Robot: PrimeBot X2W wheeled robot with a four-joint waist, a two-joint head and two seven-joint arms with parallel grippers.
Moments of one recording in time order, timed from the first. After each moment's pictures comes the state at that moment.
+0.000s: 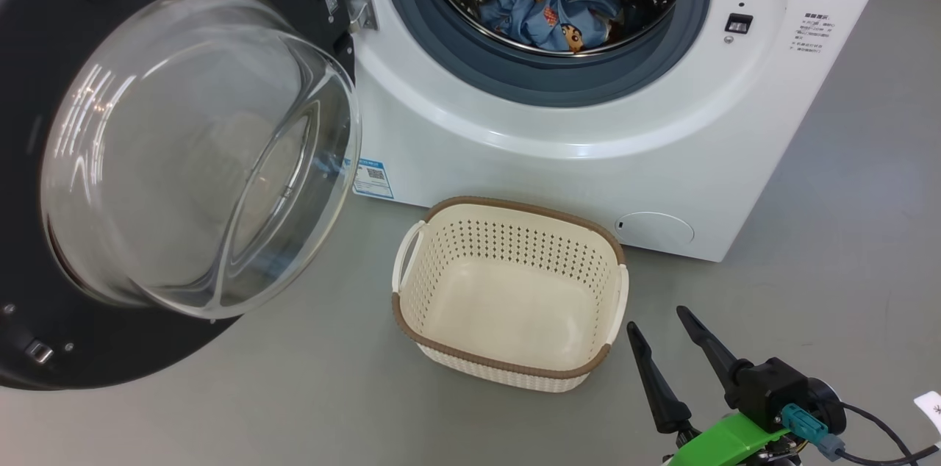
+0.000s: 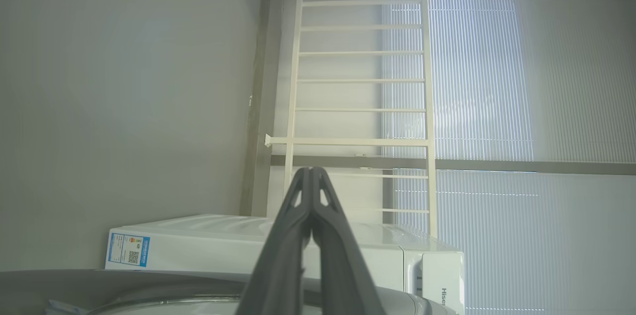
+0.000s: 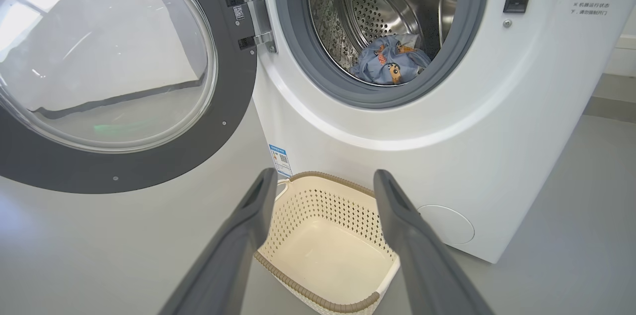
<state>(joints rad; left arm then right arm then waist) -0.72 0.42 0.72 0.92 -1.42 -0.07 0.35 -0.07 -0.05 0.12 0.24 0.12 0.13 -0.26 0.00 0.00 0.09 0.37</state>
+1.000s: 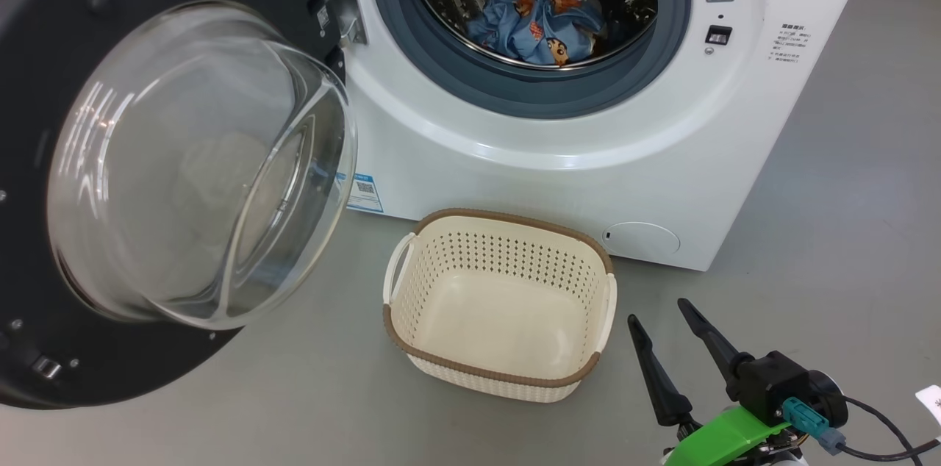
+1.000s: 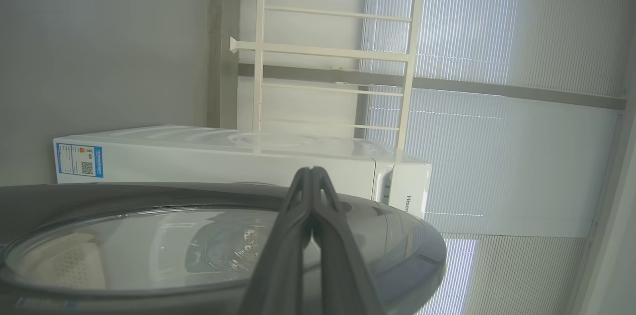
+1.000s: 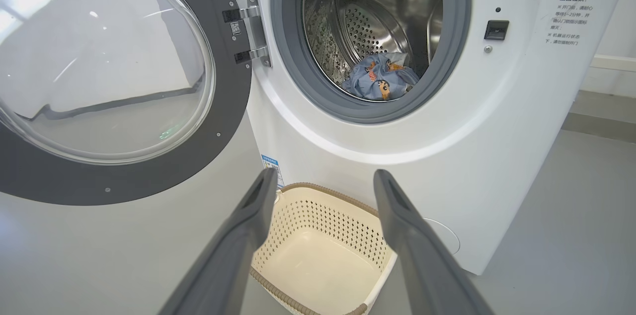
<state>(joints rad) -0.75 0.40 0.68 0.98 -1.51 -0.12 0.67 -0.08 -0.05 0.11 0.24 0.11 0.13 -0.26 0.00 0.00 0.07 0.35</state>
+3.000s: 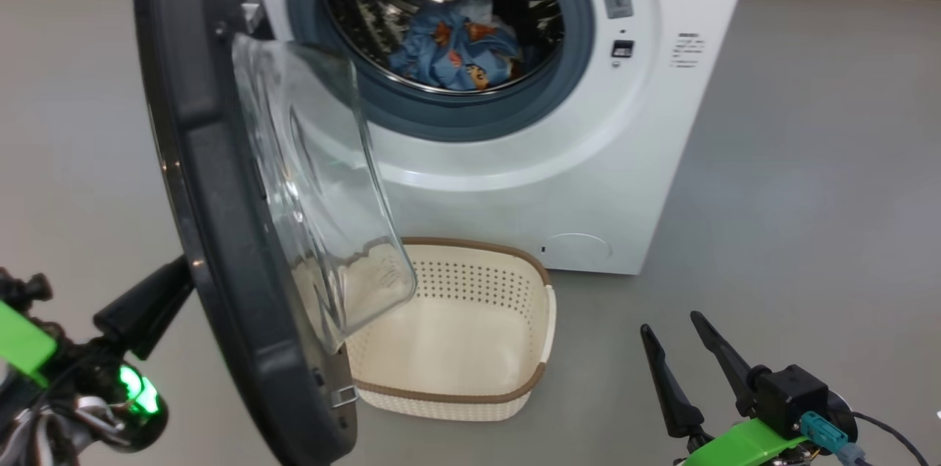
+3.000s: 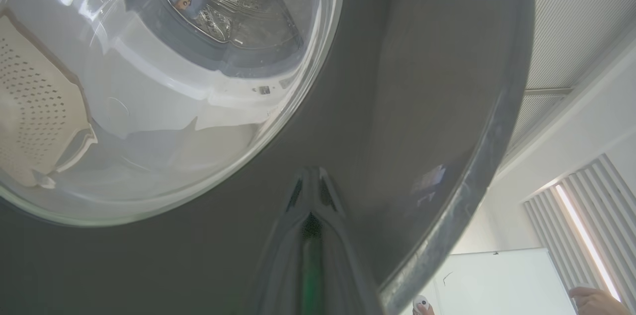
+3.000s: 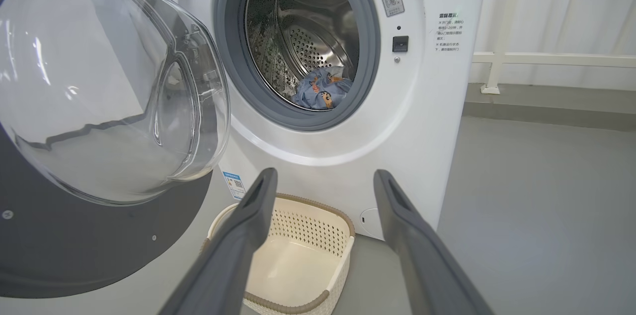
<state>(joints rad) -0.27 0.04 0.37 -0.04 -1.54 0.18 0.98 -0.04 -0.05 0.09 0.21 0.16 0.13 -0.26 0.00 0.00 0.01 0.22</state>
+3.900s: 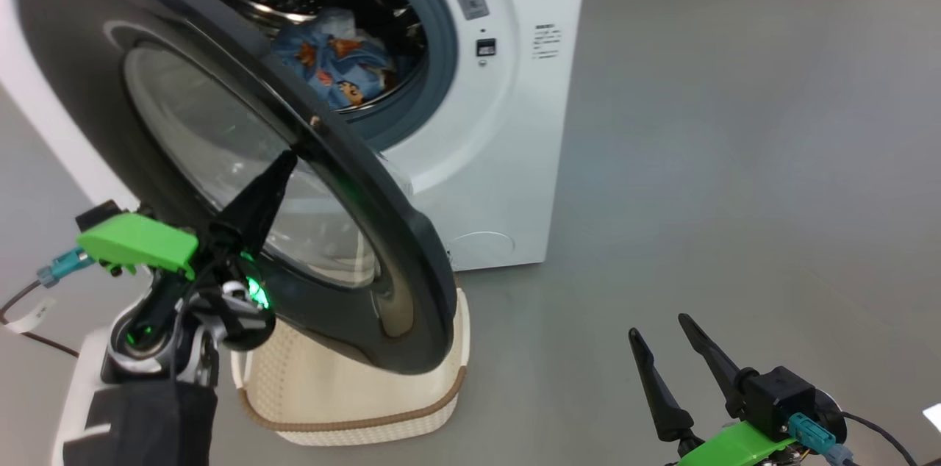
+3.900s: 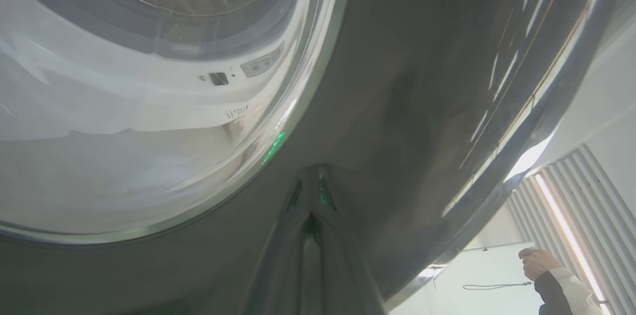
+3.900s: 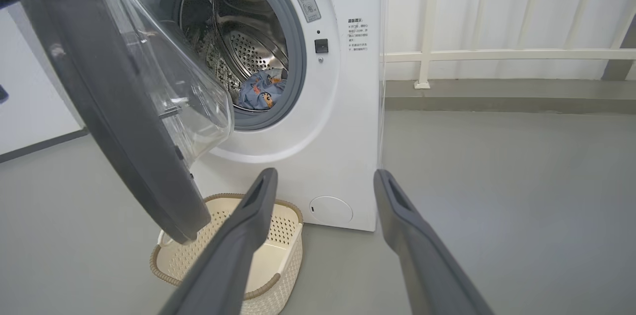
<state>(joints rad) -0.51 0.04 0.01 0.36 -1.67 -0.03 0.47 -0.04 -0.05 0.12 0.22 0.15 0.13 -0.26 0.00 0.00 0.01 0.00</state>
